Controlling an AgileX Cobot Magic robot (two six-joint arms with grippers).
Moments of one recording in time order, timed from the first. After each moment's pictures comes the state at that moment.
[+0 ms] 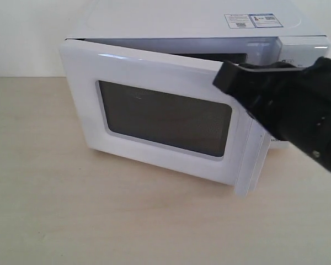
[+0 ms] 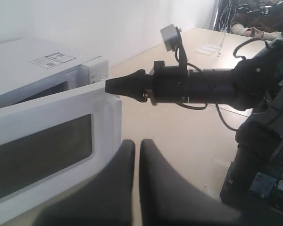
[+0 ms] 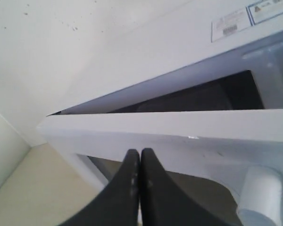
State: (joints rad) left arm -0.56 0.40 -0.80 -0.67 0.81 0.55; right arm 1.13 1.07 -0.53 1.25 -0.78 -0.50
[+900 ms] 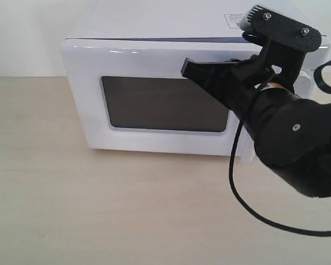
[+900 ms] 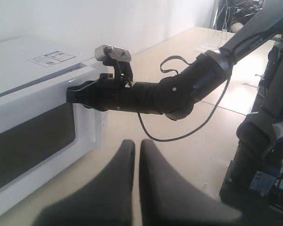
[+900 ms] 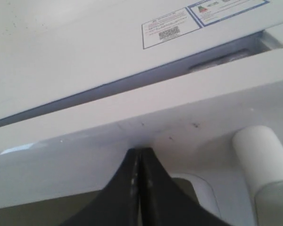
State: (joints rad) left arm -0.56 0.40 -0.80 -0.67 0.81 0.55; right arm 0.84 1.53 -0.74 1.14 -0.81 -0.40
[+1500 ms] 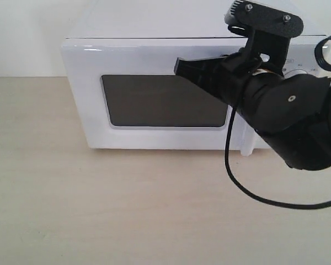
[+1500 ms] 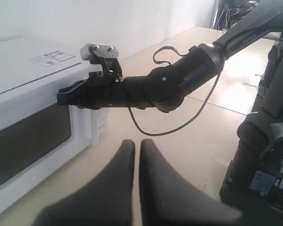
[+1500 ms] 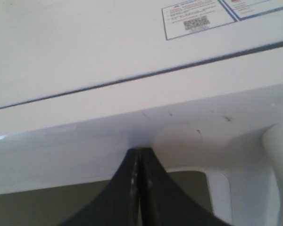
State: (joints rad) left arm -0.56 0.40 -0.80 -0.67 0.81 0.55; right arm 0.78 1.55 -0.82 1.16 -0.67 -0.55
